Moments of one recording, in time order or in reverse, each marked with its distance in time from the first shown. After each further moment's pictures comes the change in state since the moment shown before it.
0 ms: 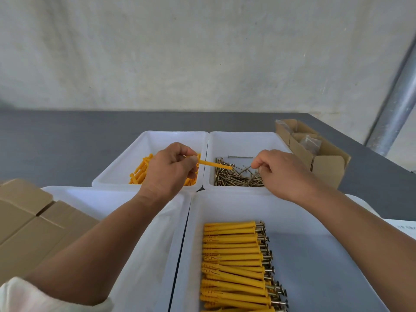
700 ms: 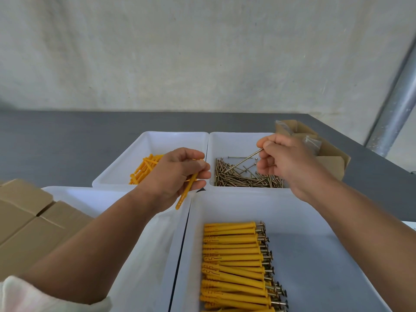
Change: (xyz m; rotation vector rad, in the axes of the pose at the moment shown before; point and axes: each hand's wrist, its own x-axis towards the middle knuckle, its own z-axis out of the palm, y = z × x) left_hand -0.003 0.009 -0.003 -0.453 -0.296 -0.277; right_hand 0.007 -0.012 -0.011 0.950 0.143 0.290
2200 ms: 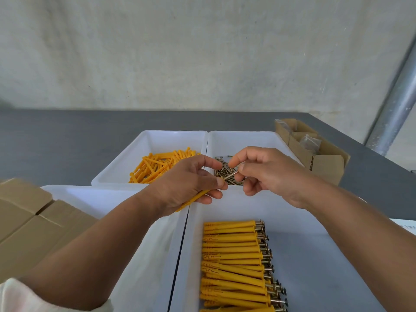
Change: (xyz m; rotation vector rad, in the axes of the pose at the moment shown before) left_hand -0.007 -0.004 0.010 0.278 -0.268 -0.013; right_hand -0.025 -0.012 0.011 -0.211 -0.415 0.006
